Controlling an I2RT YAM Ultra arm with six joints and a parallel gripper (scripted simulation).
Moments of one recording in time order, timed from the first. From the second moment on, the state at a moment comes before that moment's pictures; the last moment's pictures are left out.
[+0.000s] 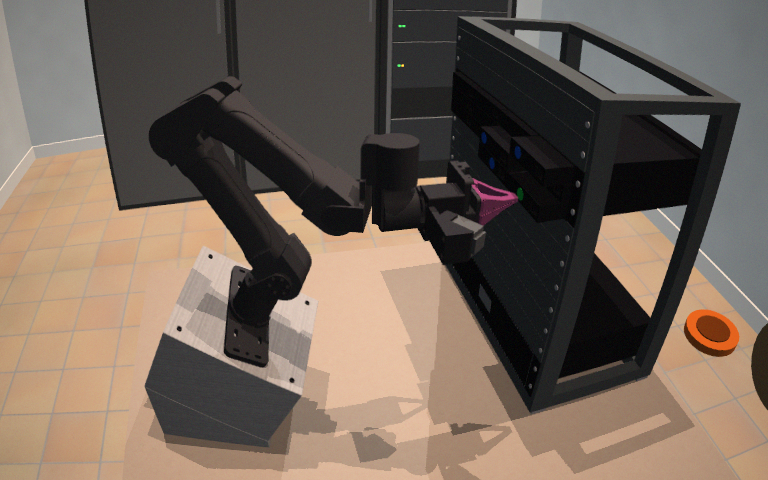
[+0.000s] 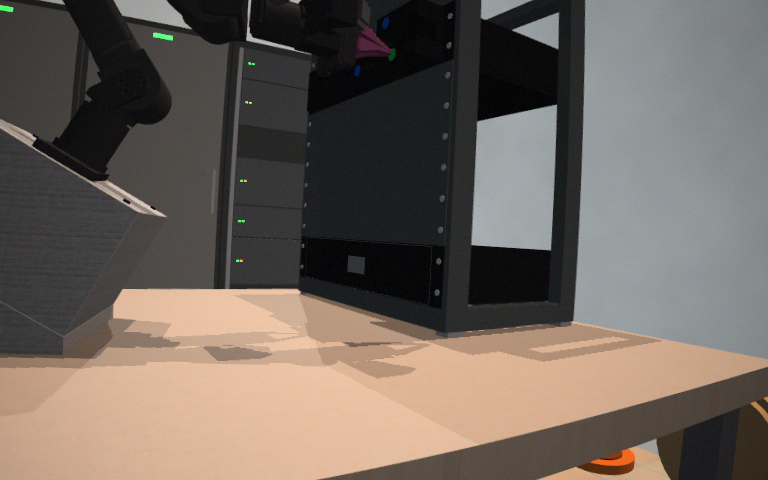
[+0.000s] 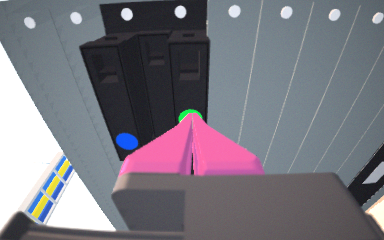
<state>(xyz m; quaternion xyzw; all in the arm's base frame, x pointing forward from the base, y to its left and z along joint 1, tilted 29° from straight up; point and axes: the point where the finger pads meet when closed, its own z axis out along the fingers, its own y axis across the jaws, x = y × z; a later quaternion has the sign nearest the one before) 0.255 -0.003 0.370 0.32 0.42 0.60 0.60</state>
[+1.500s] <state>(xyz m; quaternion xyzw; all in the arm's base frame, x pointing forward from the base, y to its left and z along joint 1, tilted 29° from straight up) 0.271 0.000 0.380 0.31 0.43 0.61 0.59</state>
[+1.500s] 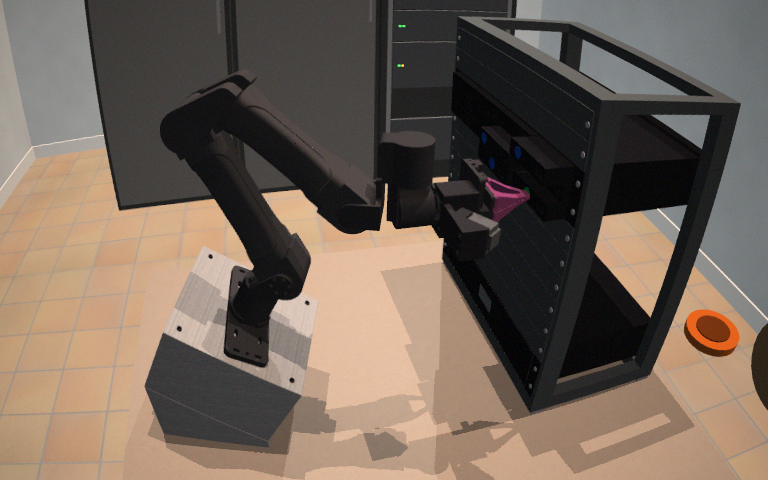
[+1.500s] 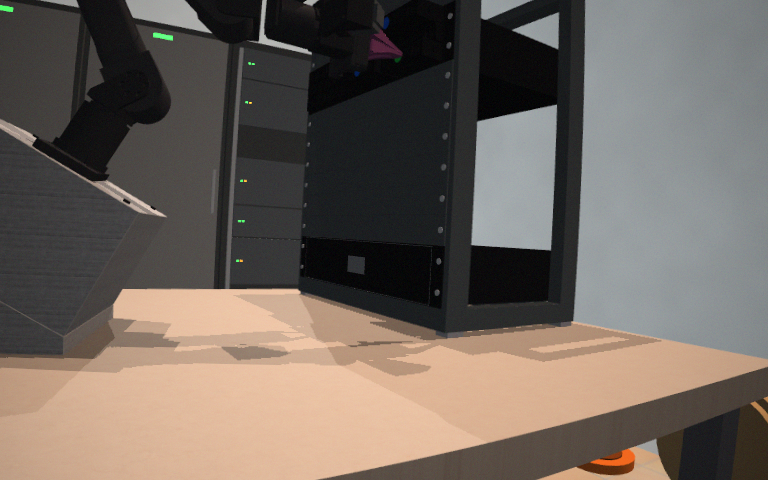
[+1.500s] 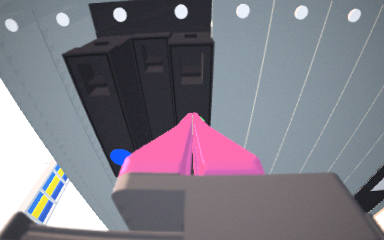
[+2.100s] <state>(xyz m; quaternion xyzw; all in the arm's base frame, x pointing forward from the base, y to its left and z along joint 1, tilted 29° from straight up) 0.280 0.002 0.385 0.31 0.43 0.61 0.59</state>
